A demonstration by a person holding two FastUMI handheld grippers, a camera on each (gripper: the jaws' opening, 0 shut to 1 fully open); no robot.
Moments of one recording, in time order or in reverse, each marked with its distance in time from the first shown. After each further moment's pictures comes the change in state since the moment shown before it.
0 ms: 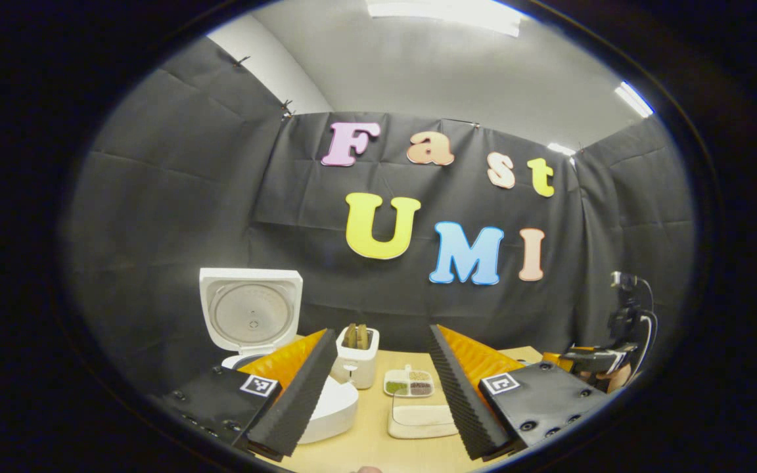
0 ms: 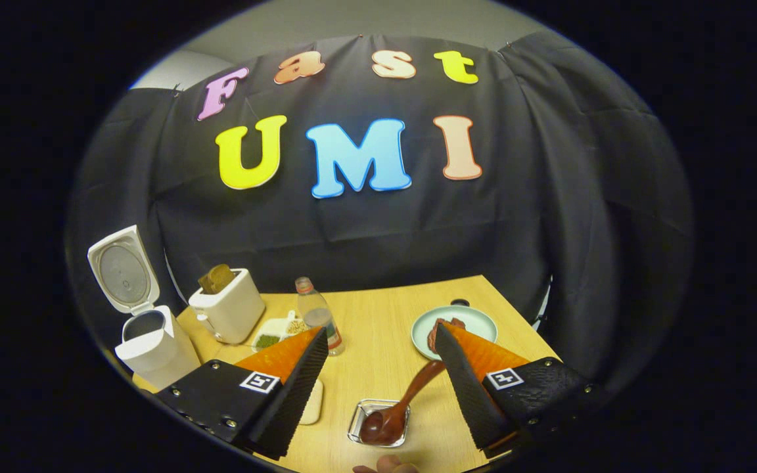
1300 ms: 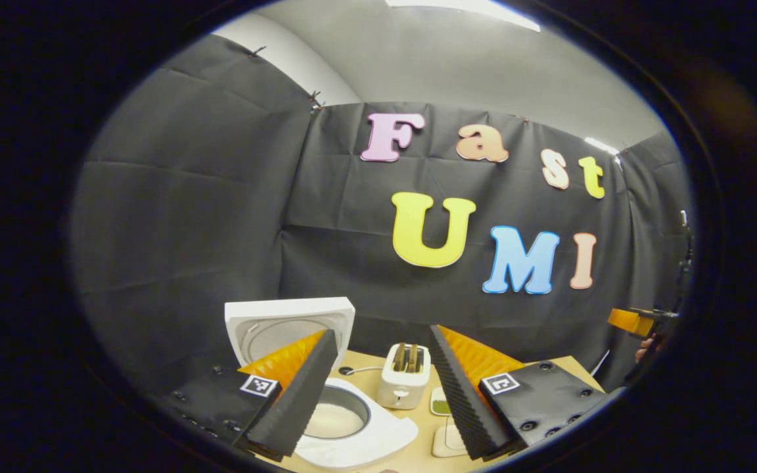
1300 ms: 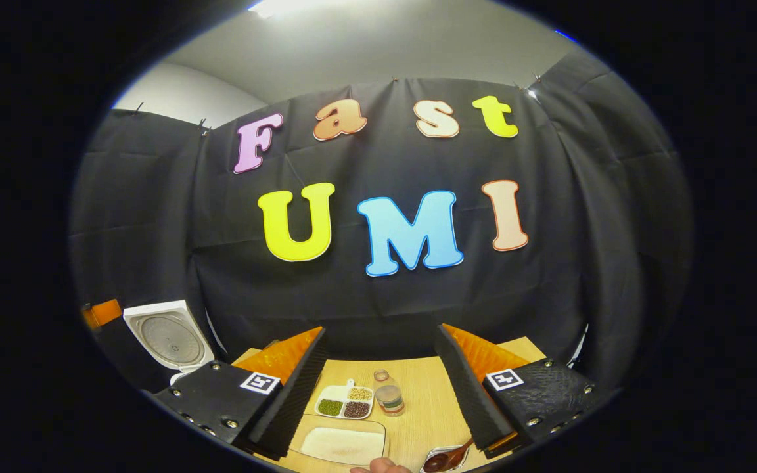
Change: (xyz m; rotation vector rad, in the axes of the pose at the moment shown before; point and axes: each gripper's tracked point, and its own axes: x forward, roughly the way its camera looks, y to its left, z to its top) left arm 0.107 0.113 0.058 -0.013 0.033 0.157; right arm 0.002 0.089 0.134 0.007 -0.174 0.104
